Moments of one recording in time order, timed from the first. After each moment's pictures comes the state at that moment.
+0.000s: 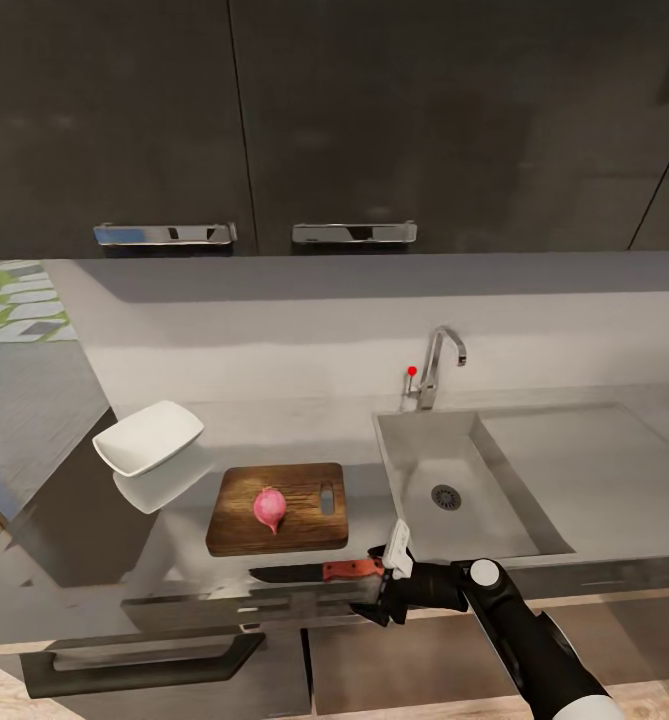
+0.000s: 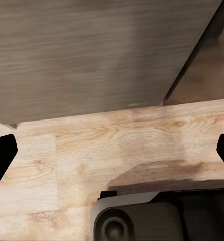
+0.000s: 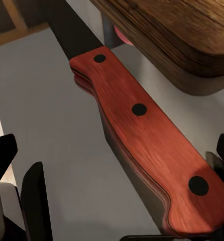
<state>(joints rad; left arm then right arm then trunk) 0.36 0.04 -0.08 -1.02 0.01 -0.27 0.05 -0.44 -0.07 0.20 -1.03 0.31 0.06 0.98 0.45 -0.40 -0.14</state>
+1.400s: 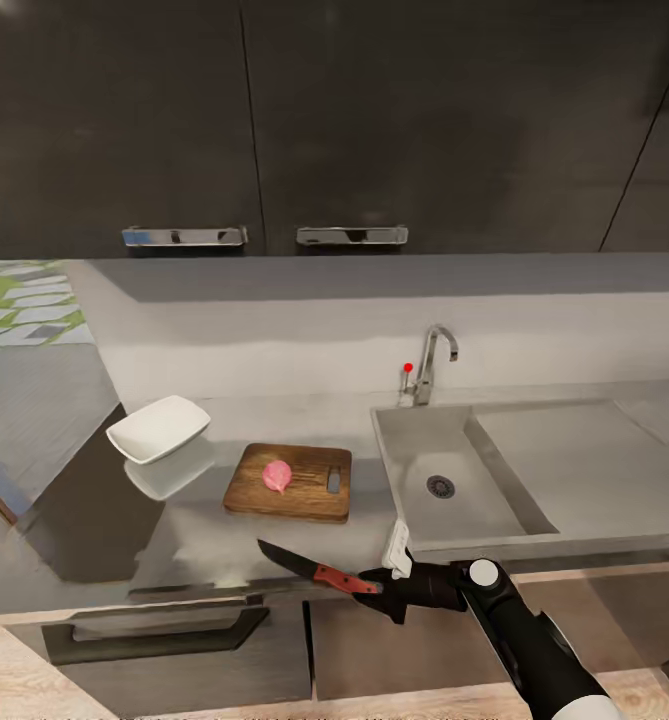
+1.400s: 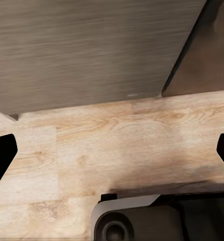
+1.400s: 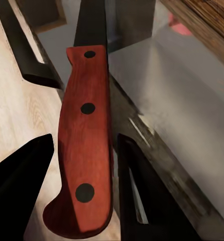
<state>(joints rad) 0.36 0.04 -0.08 -1.01 0.01 -0.27 0.05 -0.44 -0.06 0.20 -1.03 0.31 0.06 0.98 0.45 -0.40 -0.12</state>
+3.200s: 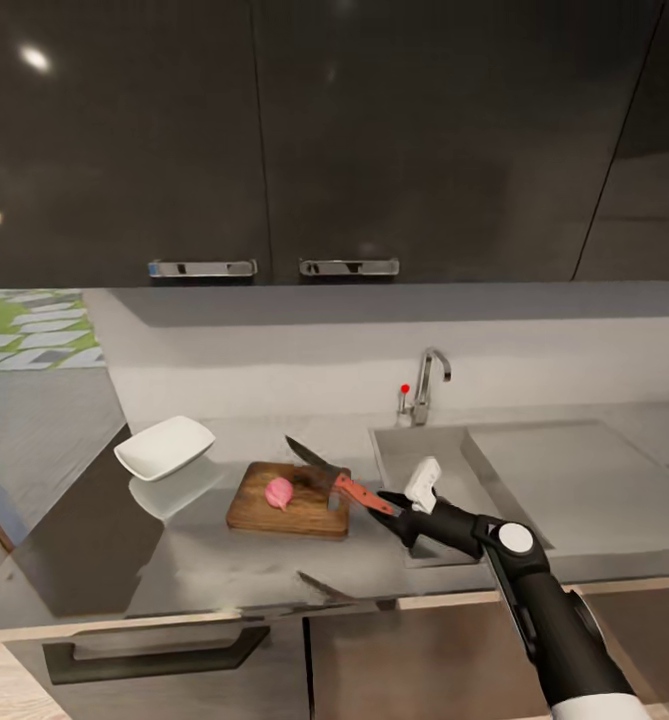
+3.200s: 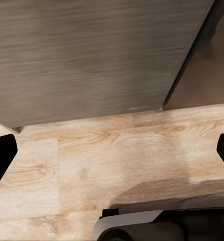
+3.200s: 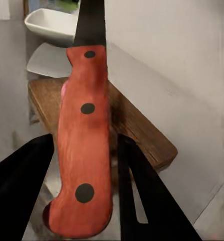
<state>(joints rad) 0.36 0.04 -0.08 -0.99 0.01 -0.27 0.05 -0.44 -0.03 0.02 -1.32 0.31 0.07 0.90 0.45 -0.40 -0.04</state>
